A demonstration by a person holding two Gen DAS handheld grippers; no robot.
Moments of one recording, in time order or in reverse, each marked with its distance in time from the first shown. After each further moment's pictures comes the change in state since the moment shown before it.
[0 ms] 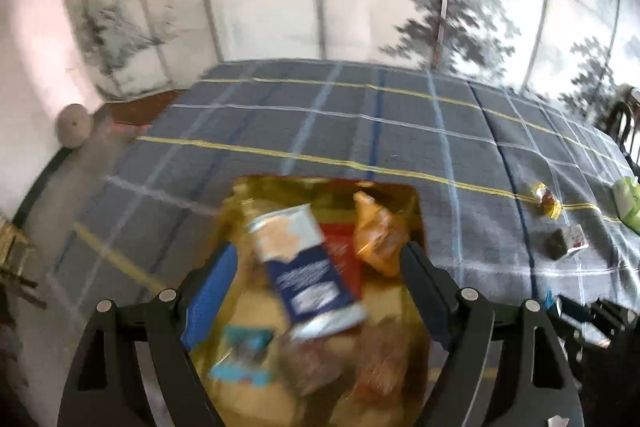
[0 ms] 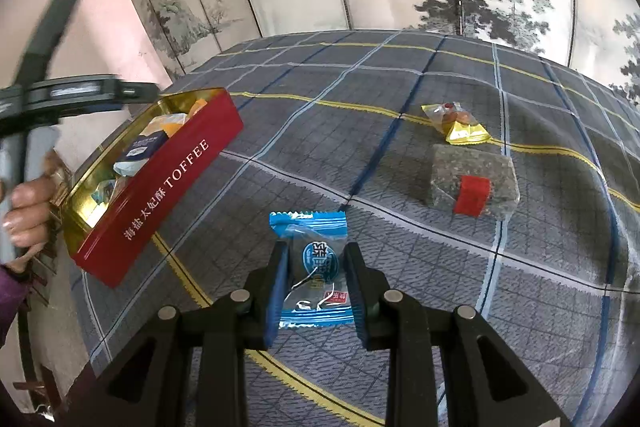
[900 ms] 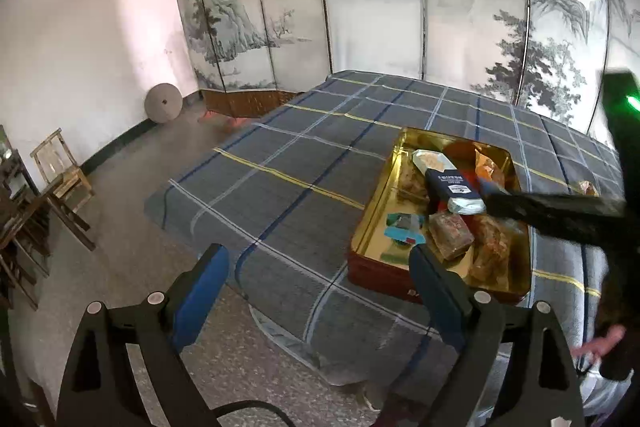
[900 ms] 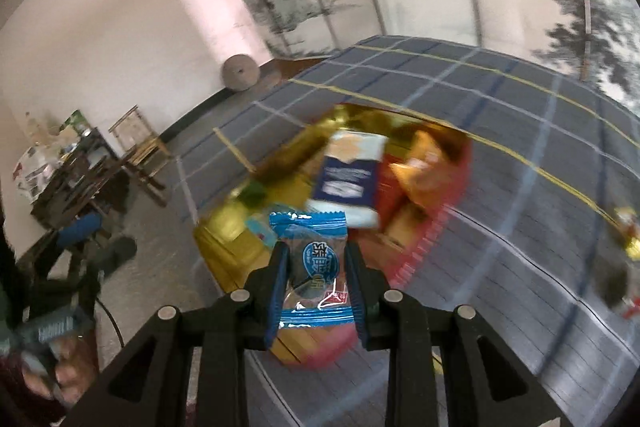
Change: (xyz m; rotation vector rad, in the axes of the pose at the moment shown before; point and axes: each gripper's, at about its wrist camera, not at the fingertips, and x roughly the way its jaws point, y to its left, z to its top) left arm -0.107 0.086 -0.123 -0.182 -0.112 0.243; right arm 0.024 0.175 0.060 -0.175 0.074 0.322
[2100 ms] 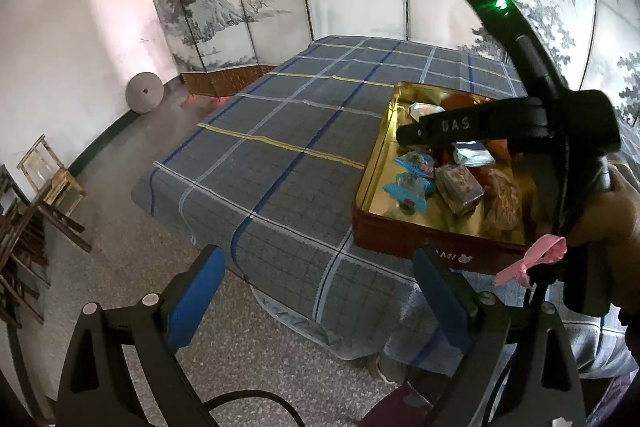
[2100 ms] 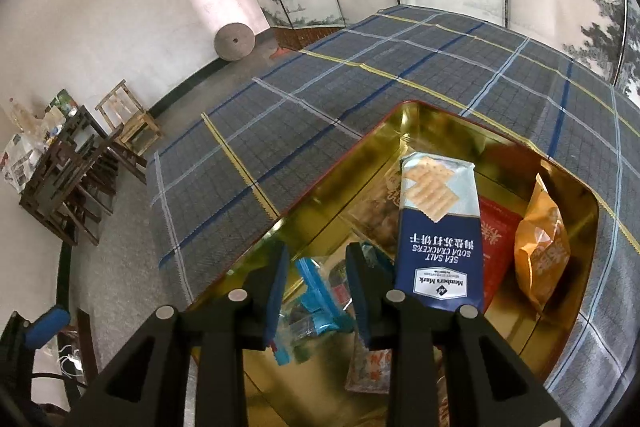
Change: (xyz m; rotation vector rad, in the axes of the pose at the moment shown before) left arm 0.023 0.007 -0.012 0.081 0.114 -0.041; right arm 0.111 0.041 0.057 -0.006 0.110 -0.036
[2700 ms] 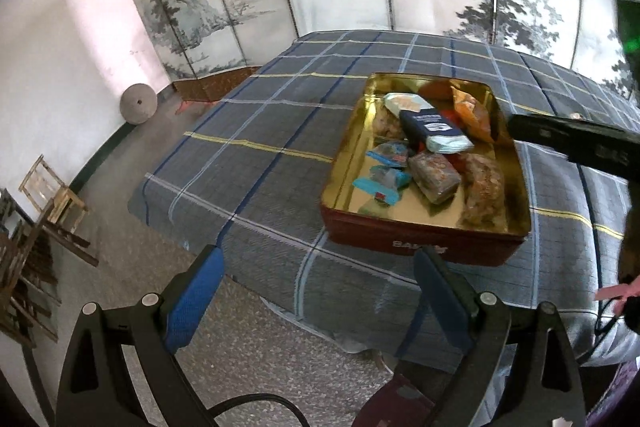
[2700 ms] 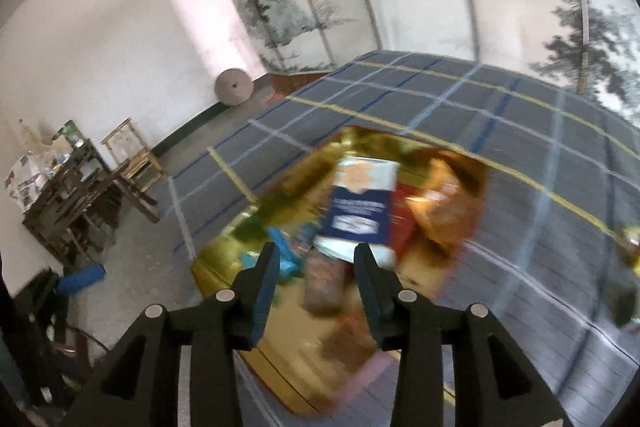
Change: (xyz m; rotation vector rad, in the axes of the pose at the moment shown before) left arm -0.006 -0.033 0.003 0.084 0.017 0.006; right arm -0.103 -0.037 -0.063 0.021 -0.190 -0.023
